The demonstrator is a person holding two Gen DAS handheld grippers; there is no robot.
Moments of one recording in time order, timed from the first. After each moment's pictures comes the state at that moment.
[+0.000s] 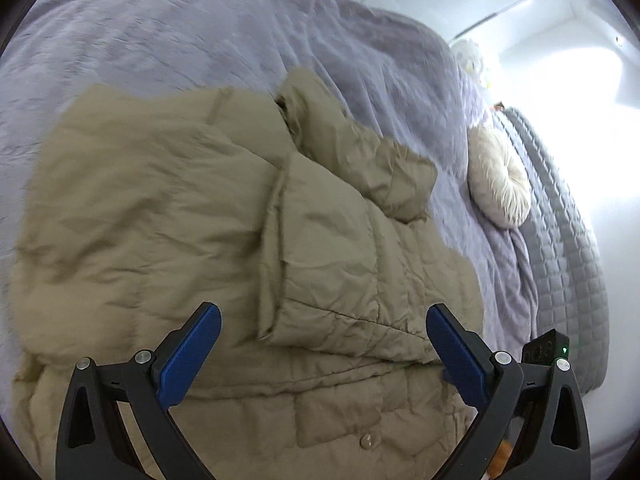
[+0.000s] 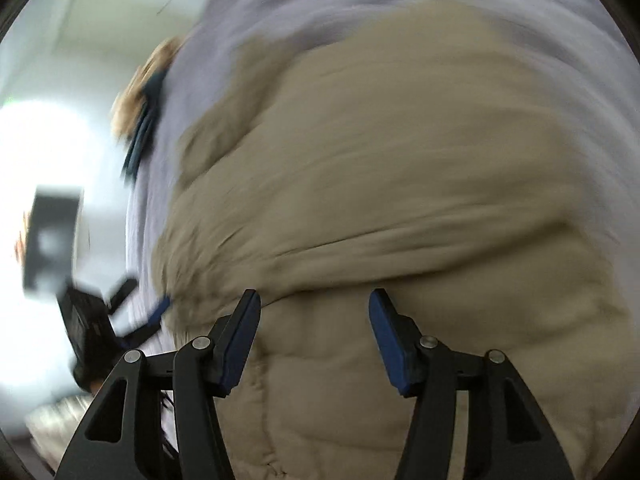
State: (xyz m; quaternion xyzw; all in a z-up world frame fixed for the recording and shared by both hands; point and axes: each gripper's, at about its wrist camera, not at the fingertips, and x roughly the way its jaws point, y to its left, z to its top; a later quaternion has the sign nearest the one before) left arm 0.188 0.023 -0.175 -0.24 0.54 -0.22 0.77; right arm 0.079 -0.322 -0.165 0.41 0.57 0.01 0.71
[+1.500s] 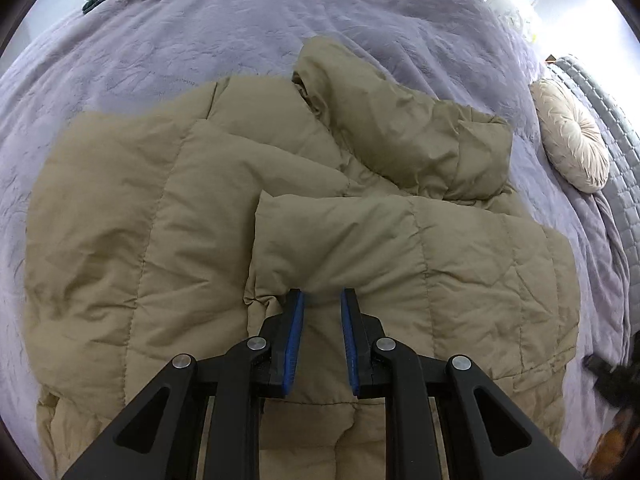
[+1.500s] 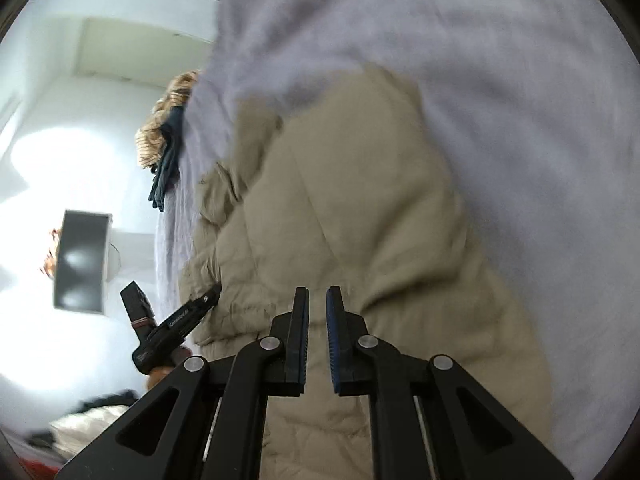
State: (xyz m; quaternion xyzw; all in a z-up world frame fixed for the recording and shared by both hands) left arm 0.205 -0.023 -0.198 -0.10 0.57 -0.11 0.81; right arm 0.070 -0.395 -0.125 0.40 0.53 0.05 0.74
